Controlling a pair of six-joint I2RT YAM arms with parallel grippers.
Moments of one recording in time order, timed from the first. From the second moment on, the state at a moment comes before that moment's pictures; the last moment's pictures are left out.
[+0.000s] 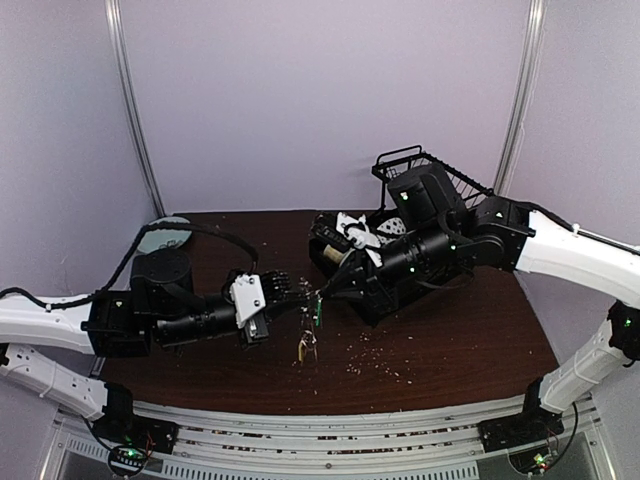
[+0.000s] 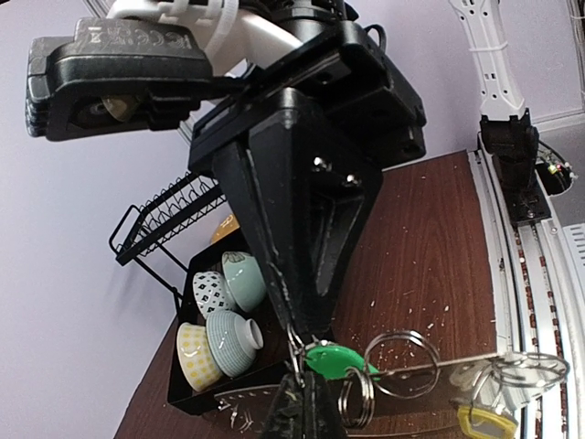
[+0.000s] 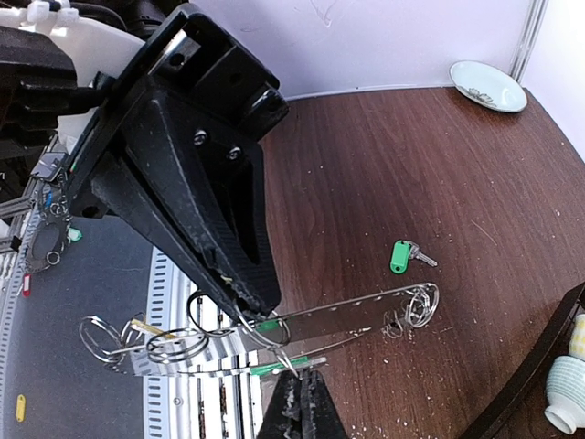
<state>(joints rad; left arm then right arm) -1.29 1.06 0.80 0.11 -0.13 0.48 1.03 1.44 1.43 -0.61 -0.39 -0.17</state>
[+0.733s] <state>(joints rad) -1.29 1.04 0.66 0.49 -0.07 0.42 1.04 1.42 1.35 -0.41 -0.52 -0.11</state>
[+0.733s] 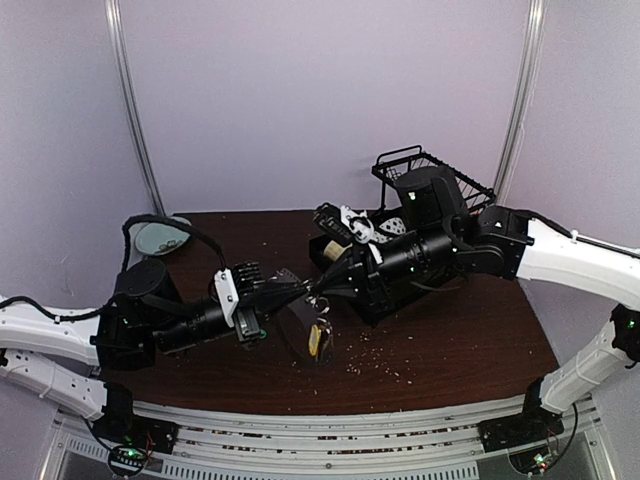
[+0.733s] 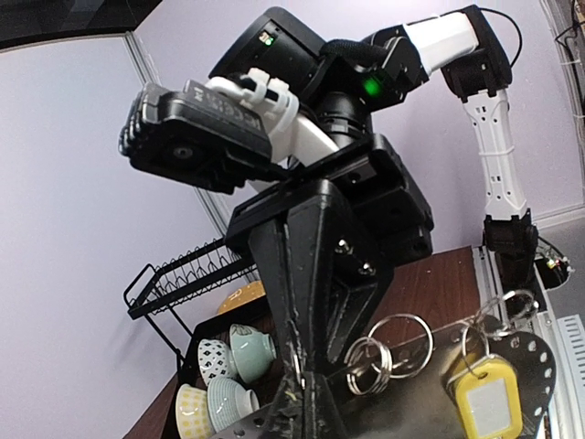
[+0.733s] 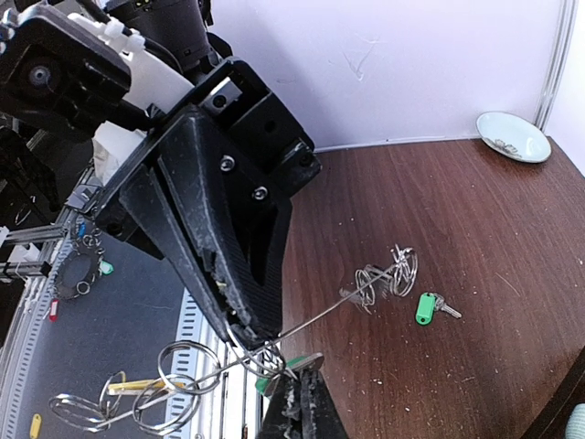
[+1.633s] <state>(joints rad) -1.29 1.05 0.67 0.55 0.04 0.40 1.03 1.34 1.38 -0.40 -0.56 -0.20</state>
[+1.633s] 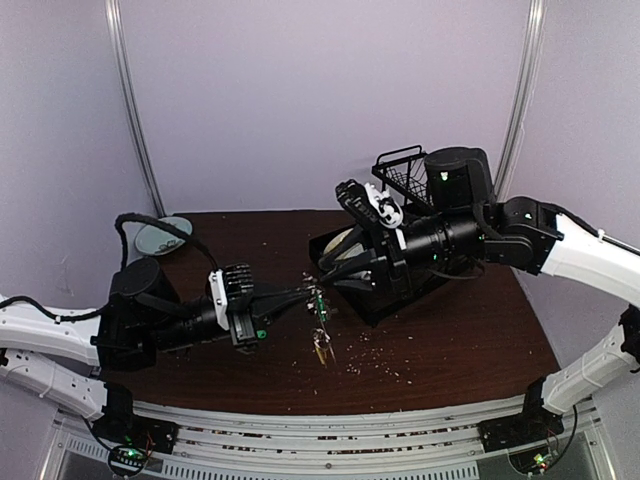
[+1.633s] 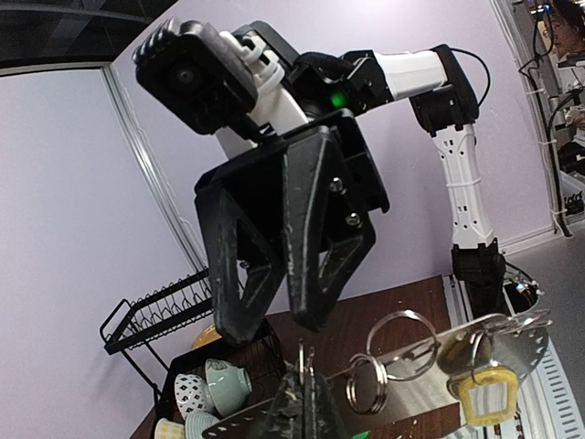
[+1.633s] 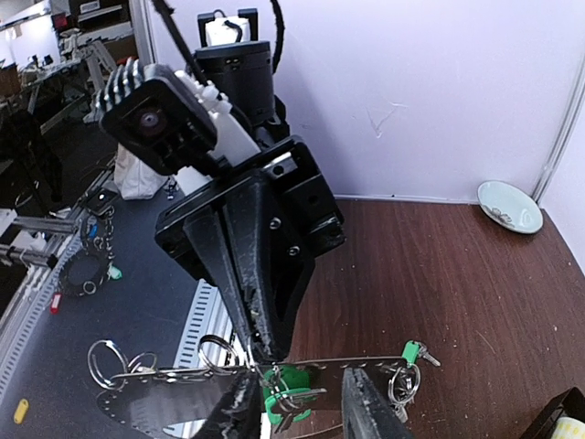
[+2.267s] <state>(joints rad) -1.29 1.06 0.68 0.54 0.04 0.40 1.04 1.34 1.38 -0.38 -0.61 -0.19</state>
